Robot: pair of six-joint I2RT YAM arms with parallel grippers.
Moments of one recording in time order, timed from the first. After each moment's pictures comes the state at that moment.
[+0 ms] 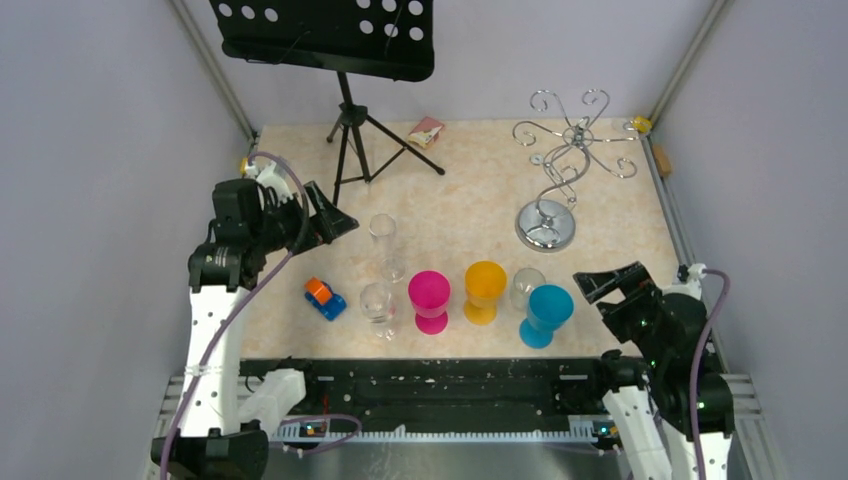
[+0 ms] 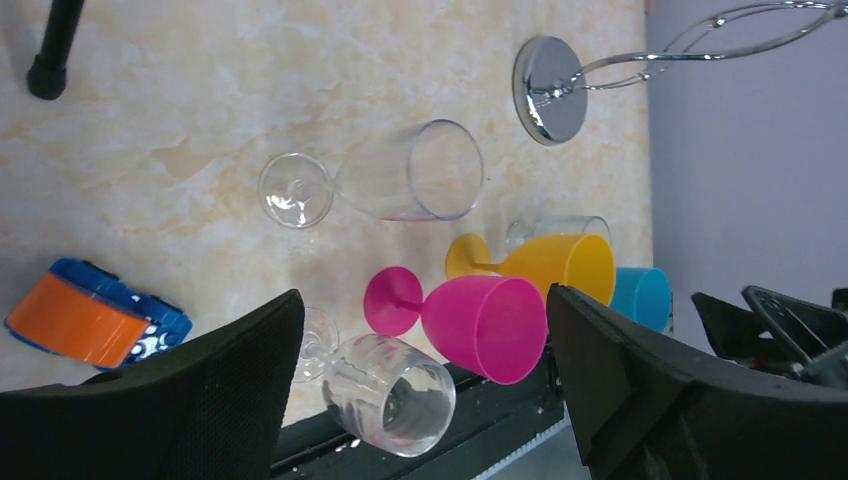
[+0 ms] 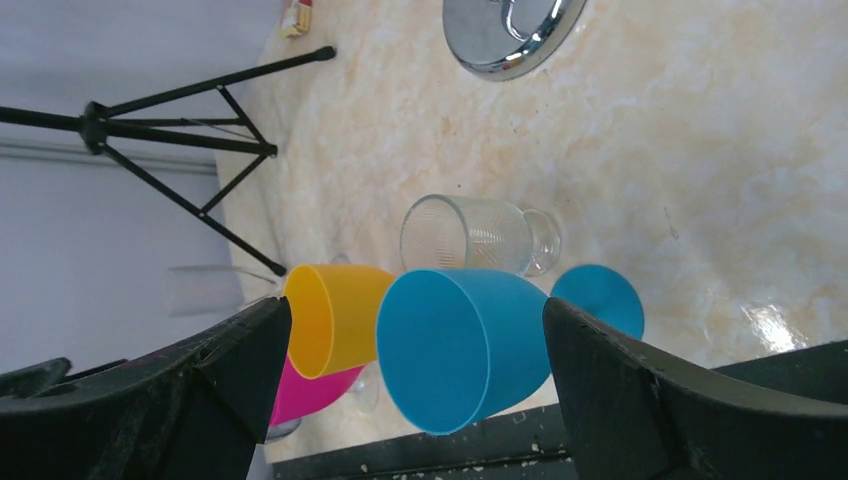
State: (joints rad) left arm 0.02 0.94 1.16 -0.84 0.52 -0.47; right arm 0.09 0.15 0.75 -1.00 -0.04 0.98
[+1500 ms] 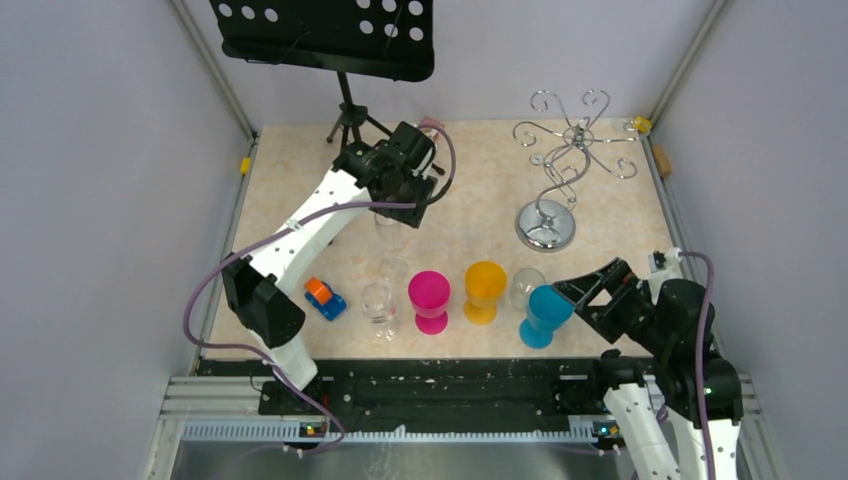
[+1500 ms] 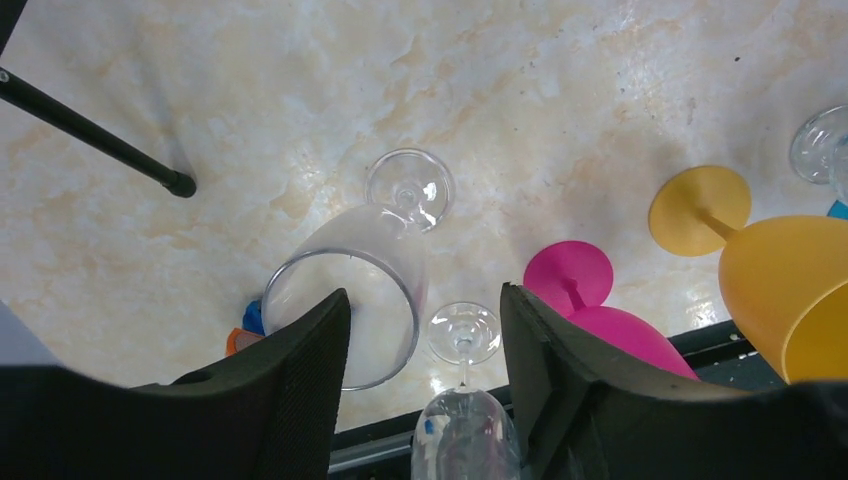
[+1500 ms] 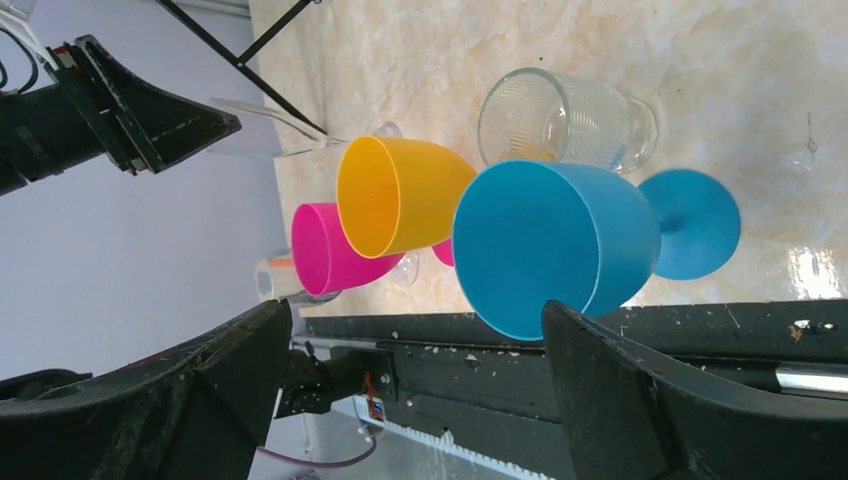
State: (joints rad) left arm -0.66 1.73 1.85 -1.20 -0.15 -0.21; right arm 0.09 0.30 0.85 -1.06 -0.35 0.92
